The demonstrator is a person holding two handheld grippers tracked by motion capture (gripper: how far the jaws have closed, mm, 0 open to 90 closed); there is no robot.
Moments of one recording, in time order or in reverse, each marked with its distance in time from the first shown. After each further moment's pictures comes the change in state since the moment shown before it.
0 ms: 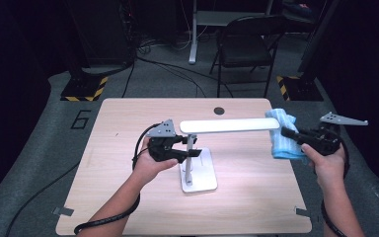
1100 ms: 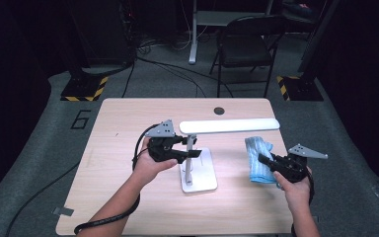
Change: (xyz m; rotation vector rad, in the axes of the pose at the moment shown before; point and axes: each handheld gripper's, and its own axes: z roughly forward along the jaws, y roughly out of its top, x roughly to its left) left arm 0.002 -0.002 -0.001 -0.005 -0.013 -0.010; right arm 0.021 -0.101 0.051 0.003 -0.028 0.047
